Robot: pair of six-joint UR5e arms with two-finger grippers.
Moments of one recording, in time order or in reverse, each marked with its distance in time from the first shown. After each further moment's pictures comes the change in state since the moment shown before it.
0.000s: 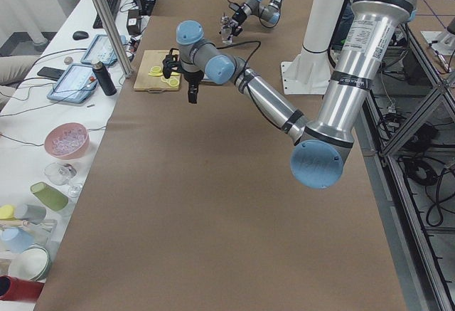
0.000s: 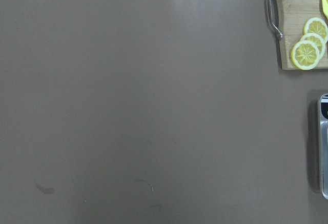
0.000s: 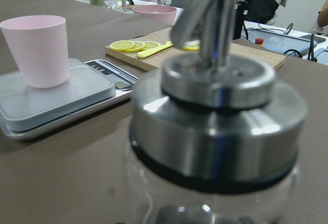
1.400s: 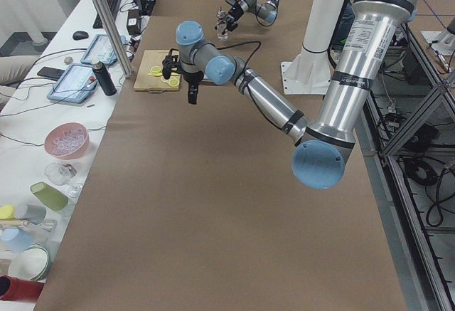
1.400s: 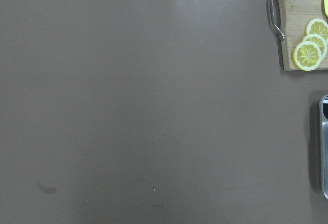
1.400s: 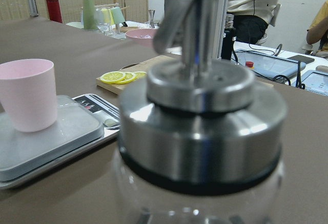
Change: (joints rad) left arm -0.012 0.012 -0.002 -0.001 -0.002 0.017; right arm 0.079 0.011 0.057 -0.052 0.030 0.012
